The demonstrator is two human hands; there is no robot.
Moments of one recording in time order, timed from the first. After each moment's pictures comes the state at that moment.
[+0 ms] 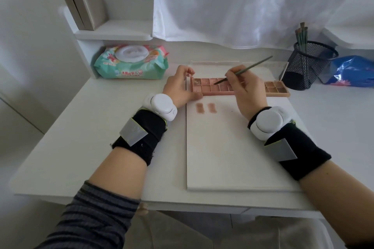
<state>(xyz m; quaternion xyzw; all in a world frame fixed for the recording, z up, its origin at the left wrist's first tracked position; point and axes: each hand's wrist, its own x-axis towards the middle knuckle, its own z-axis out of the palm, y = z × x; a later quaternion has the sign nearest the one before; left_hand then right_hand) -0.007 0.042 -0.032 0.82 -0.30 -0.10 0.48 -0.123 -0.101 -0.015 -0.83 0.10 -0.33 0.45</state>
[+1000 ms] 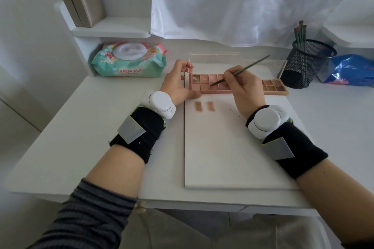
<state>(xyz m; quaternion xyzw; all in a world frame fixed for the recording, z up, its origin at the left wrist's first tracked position) -0.002 0.040 -0.033 0.79 -0.31 -0.08 0.53 -0.120 -0.104 -0.017 -0.83 0.09 -0.33 0.44</state>
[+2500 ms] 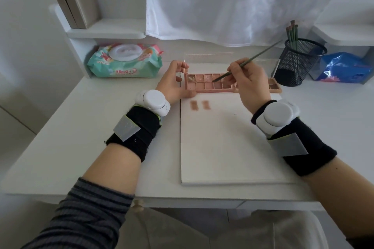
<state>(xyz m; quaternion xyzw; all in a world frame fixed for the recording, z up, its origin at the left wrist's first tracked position) 0.000 0.042 -0.033 0.76 -0.35 -0.10 0.54 -0.134 -0.107 0.005 -0.80 0.14 -0.32 0.49</state>
